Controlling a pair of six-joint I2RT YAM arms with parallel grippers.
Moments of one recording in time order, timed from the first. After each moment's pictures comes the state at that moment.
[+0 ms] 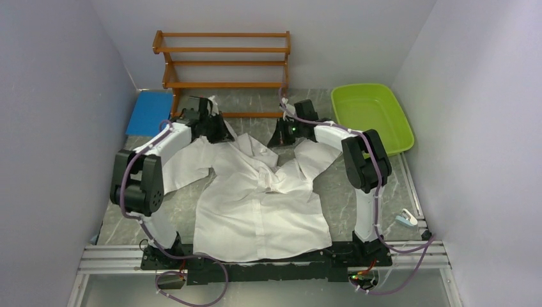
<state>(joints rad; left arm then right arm) -0.24 1.76 1.25 -0.37 0.37 -0.49 0.40 2.07 1.39 -0.16 -0.67 0.34</state>
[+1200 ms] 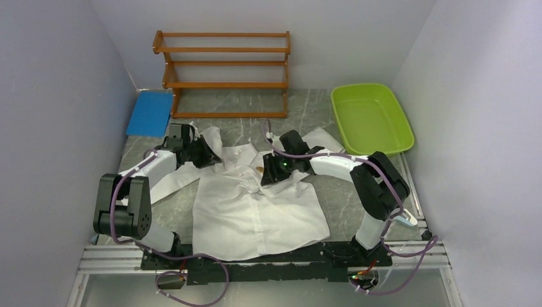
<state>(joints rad) -0.10 1.51 0.84 -0.21 0.44 -0.62 0.65 1.75 1.00 -0.14 -0.51 0.33</state>
